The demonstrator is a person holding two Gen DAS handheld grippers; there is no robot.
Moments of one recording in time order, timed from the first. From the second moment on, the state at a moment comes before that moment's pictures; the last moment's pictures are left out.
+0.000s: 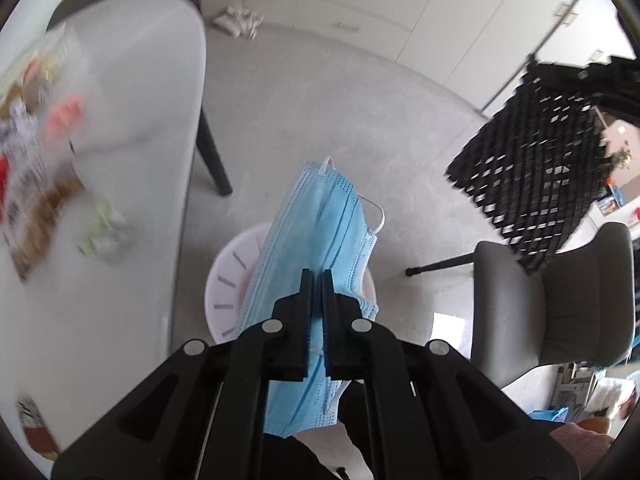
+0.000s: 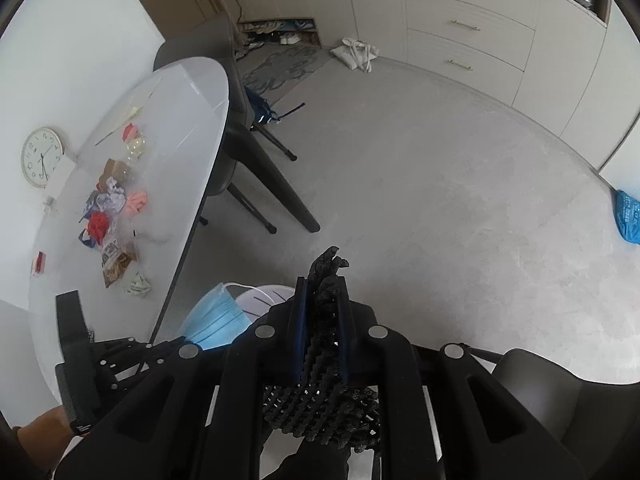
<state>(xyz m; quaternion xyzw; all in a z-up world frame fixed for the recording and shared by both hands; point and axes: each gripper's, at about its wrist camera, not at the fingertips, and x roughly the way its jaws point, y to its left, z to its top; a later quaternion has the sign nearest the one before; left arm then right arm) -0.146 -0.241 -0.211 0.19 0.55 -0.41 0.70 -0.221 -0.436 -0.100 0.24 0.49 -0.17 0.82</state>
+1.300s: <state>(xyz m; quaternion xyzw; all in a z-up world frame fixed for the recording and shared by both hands) -0.109 -0.007 -0.074 0.05 0.49 -0.07 0.87 -0.160 -0.344 -0.168 0.15 0.53 -0.11 0.83</state>
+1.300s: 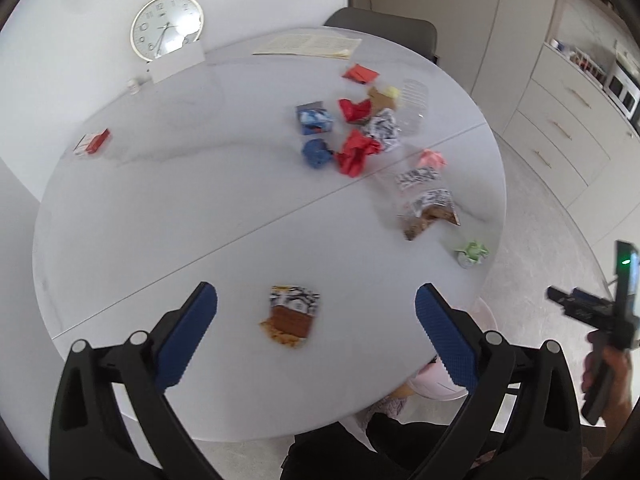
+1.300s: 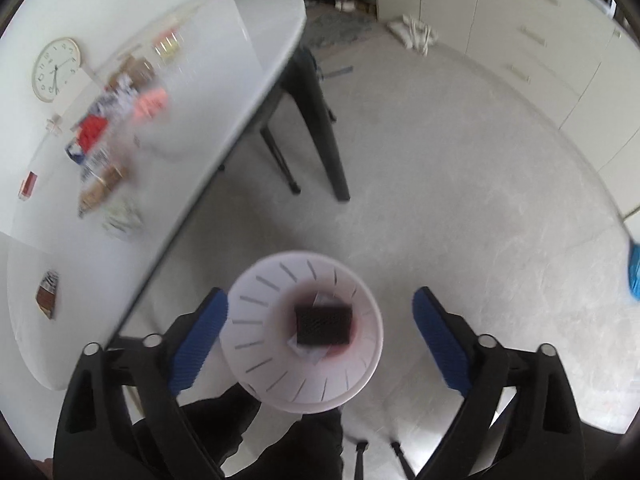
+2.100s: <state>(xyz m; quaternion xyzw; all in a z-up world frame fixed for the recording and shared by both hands) -0.065 0.021 -0.188 0.08 0.55 -0.13 0.82 -0.105 -0.244 -0.091 0.09 0.49 -0.05 0.87</state>
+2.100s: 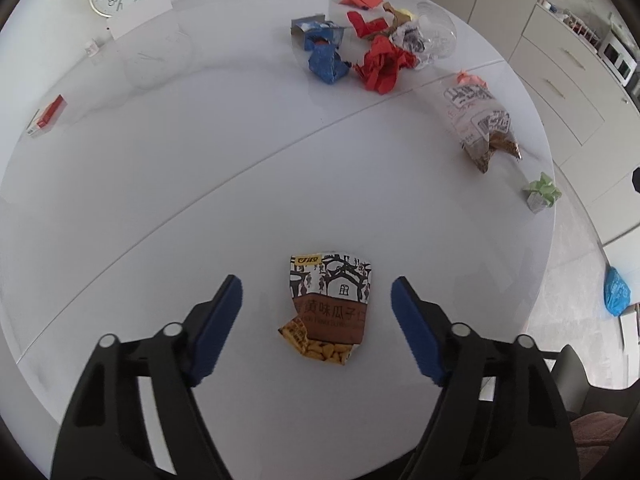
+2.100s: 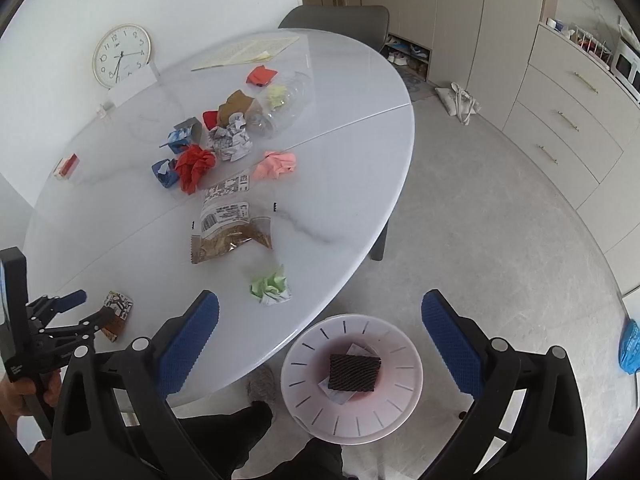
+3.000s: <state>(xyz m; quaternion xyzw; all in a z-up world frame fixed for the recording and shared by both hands) -0.056 0.020 -0.188 0.09 0.55 -0.16 0.82 -0.062 -0.219 -0.157 0.10 0.55 -0.03 0.83</state>
